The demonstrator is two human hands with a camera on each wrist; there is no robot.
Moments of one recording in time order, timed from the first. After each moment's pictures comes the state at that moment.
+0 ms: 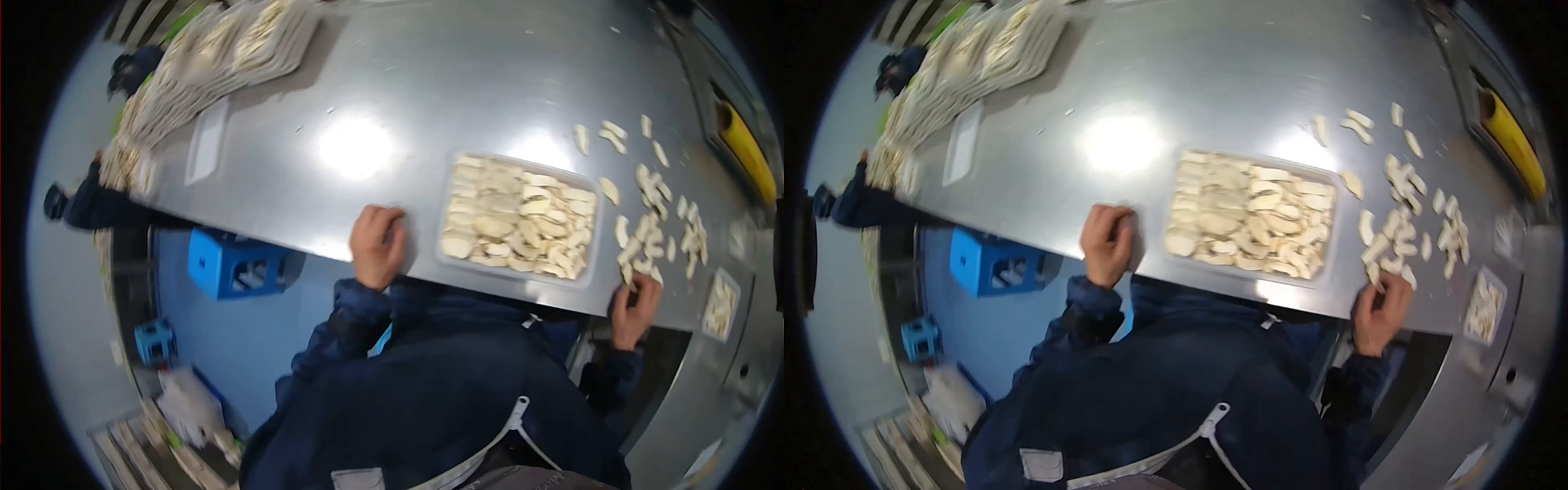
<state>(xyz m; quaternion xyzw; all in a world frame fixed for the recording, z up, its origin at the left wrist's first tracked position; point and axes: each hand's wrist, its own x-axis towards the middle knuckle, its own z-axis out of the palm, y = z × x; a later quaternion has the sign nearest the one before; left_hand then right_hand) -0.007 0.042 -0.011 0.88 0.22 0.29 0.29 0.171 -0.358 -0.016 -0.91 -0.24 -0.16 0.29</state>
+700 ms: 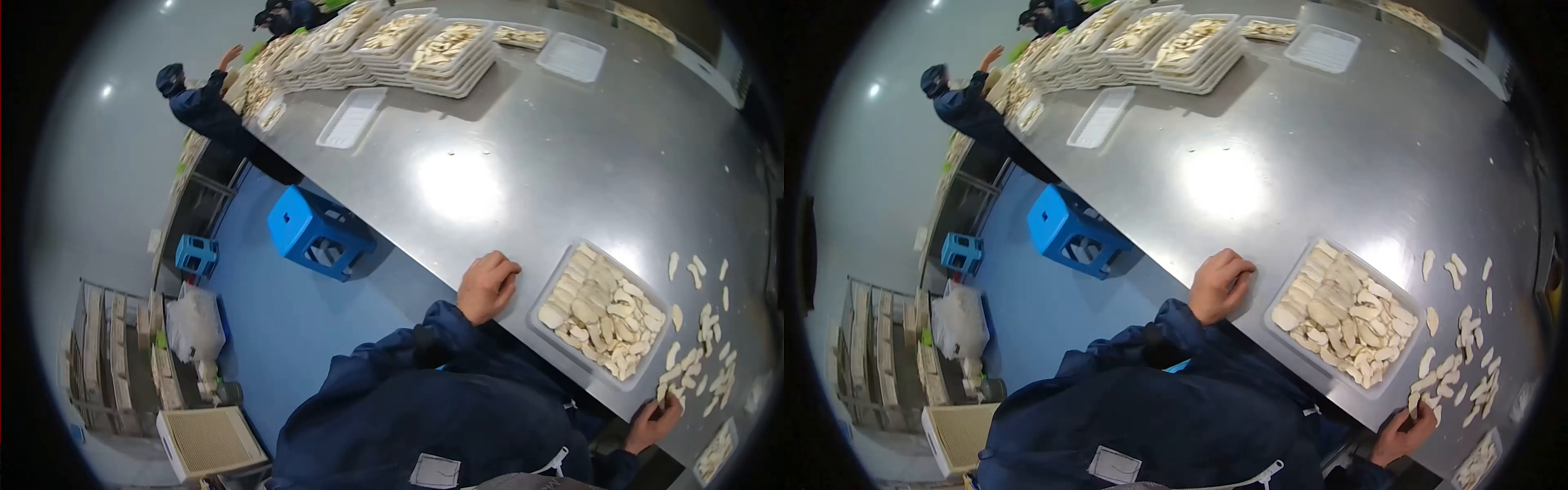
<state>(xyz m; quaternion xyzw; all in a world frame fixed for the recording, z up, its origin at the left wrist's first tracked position) -0.007 0.041 -0.006 0.88 0.22 0.31 0.27 0.177 -0.374 -0.043 -0.91 -0.21 -0.15 0.31</state>
